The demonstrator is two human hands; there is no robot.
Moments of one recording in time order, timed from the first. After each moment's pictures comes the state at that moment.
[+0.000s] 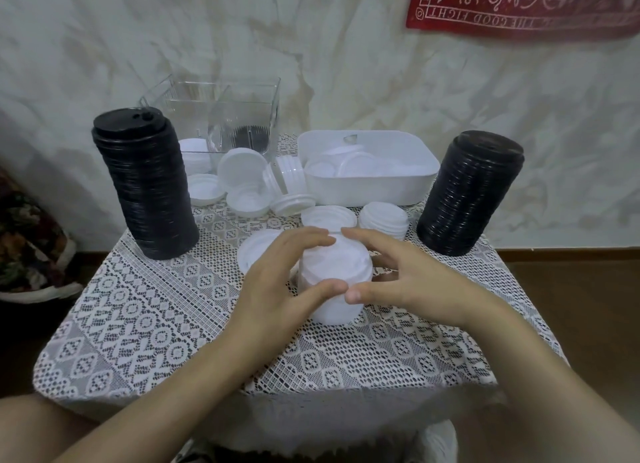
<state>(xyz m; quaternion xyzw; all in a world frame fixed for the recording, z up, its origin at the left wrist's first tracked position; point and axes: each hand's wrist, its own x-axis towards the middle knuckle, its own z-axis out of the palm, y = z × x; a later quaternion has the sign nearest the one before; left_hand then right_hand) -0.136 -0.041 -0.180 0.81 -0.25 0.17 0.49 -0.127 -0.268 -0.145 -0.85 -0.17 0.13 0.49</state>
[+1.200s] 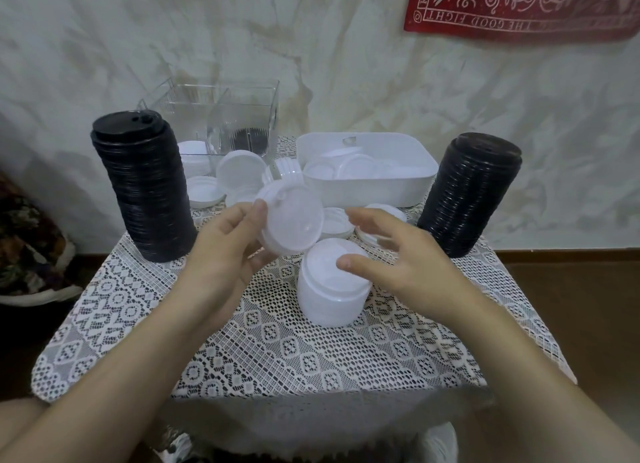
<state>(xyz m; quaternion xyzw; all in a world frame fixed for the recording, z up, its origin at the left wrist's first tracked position) -0.116 -0.018 -0.133 0.59 -0.03 0.00 0.80 -0.131 -0.255 -0.131 -0.90 -0.14 -0.04 0.42</state>
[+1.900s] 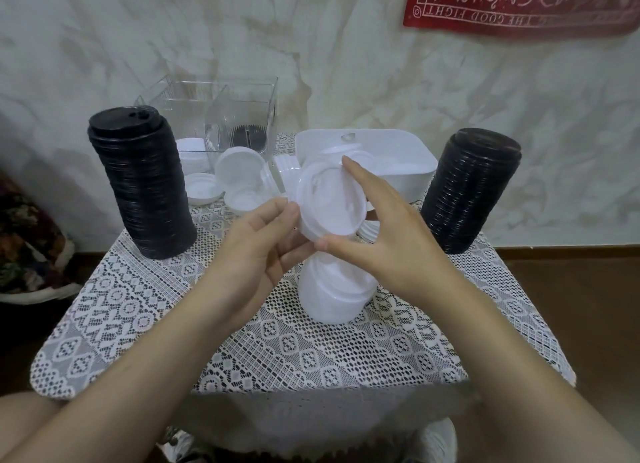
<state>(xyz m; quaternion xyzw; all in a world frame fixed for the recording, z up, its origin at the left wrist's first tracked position) -0.125 -0.041 -0.127 0.51 -0.11 -0.09 0.85 -0.128 -0.232 -0.112 -0.90 -0.16 -0.11 0.40</state>
